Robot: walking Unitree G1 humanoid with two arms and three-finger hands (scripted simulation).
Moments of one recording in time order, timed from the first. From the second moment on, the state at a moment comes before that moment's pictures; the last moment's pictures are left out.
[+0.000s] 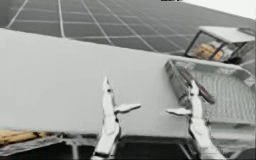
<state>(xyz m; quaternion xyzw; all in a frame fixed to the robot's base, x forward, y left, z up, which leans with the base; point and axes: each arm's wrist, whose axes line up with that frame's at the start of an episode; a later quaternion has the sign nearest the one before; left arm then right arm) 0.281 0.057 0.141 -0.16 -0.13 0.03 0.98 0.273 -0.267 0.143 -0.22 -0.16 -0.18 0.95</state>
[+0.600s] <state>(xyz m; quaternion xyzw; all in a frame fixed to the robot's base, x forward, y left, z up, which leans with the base) 0.269 0.052 0.133 -0.13 -0.10 0.03 0.99 0.423 -0.308 0.202 -0.32 0.02 -0.10 0.94</state>
